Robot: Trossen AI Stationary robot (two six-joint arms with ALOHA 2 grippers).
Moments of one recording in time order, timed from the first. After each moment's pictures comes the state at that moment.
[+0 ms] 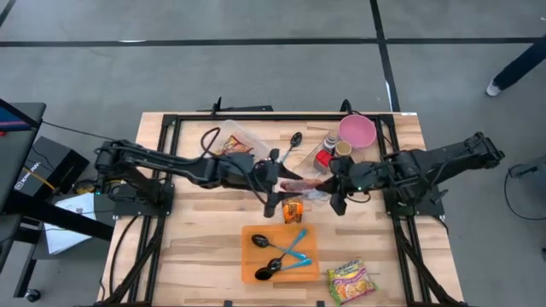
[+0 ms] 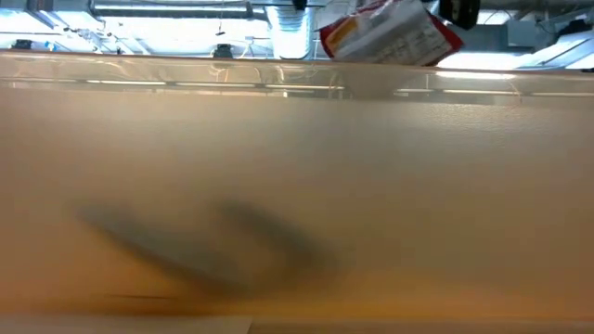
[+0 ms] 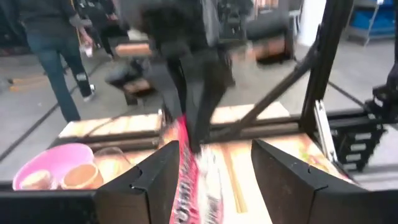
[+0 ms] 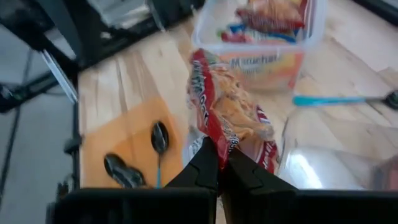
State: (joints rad) left arm -0.11 1.58 1.22 0.21 -0.07 0.07; right arm 0.27 1.14 1.11 -0.64 0.31 0.62
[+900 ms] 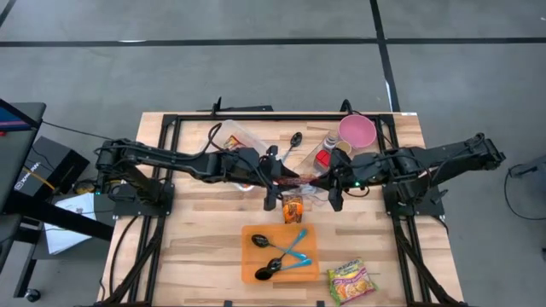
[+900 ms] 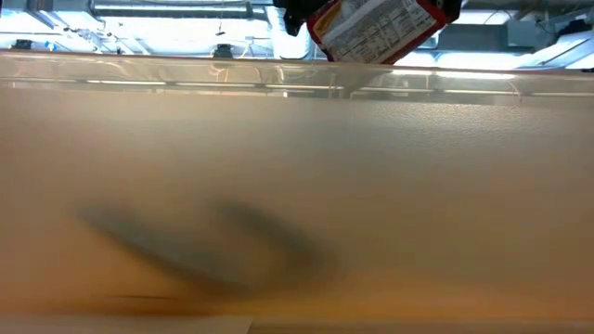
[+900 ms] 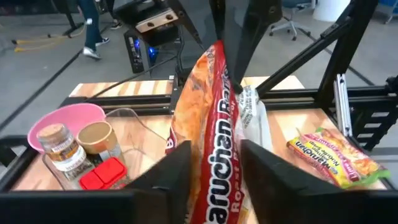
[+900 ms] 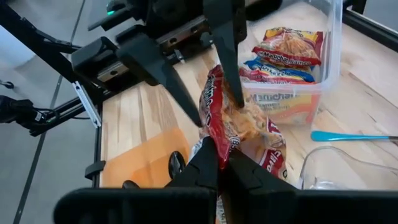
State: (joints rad) left arm -0.06 1.58 1.22 0.08 -0.05 0.04; right arm 0.23 1.13 1.11 -0.51 0.26 0.56
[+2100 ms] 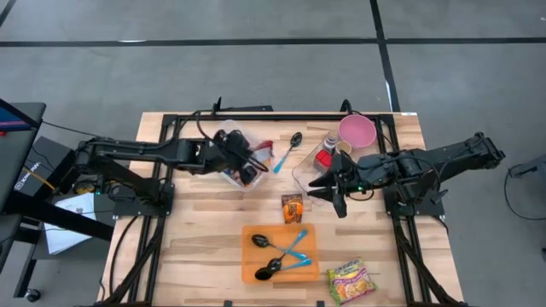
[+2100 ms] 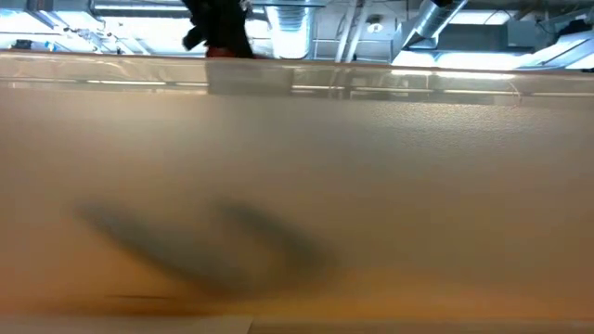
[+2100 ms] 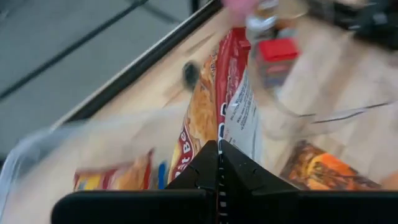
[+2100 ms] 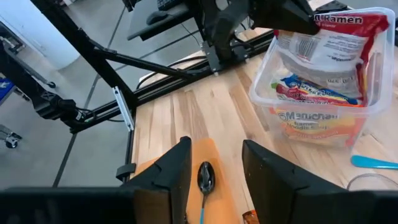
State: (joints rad) left arm -0.01 1.35 1.22 -0.65 -0.55 -0.44; right arm 0.27 1.13 1.11 -0.40 0.22 0.52
